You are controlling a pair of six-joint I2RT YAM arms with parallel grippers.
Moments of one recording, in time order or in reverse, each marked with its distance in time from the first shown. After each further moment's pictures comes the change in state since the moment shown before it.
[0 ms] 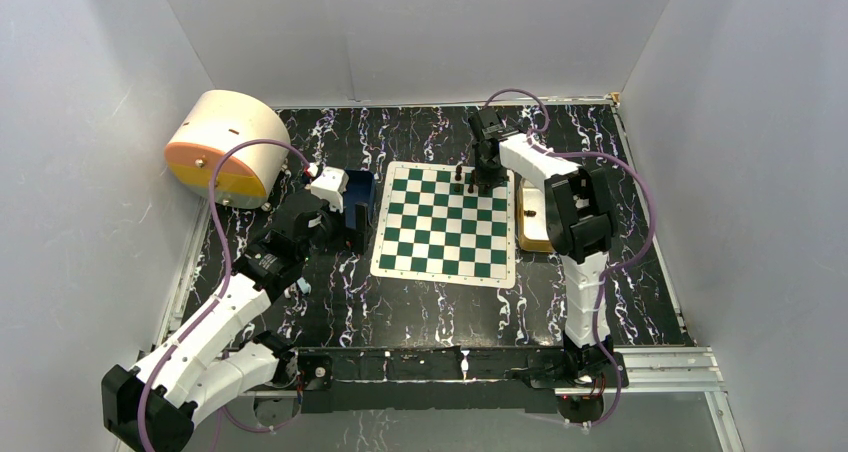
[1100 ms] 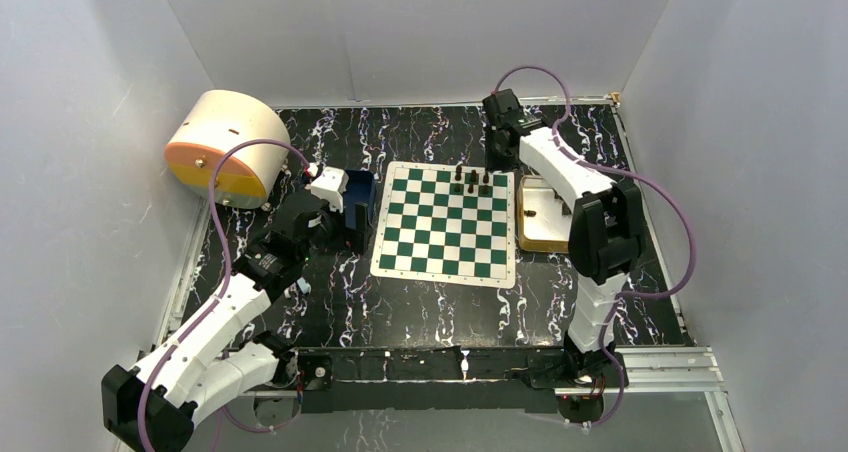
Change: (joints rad) left arm 0.000 0.000 0.000 0.000 0.000 0.000; right arm -0.006 -0.198 -0.020 -0.071 0.008 -0.033
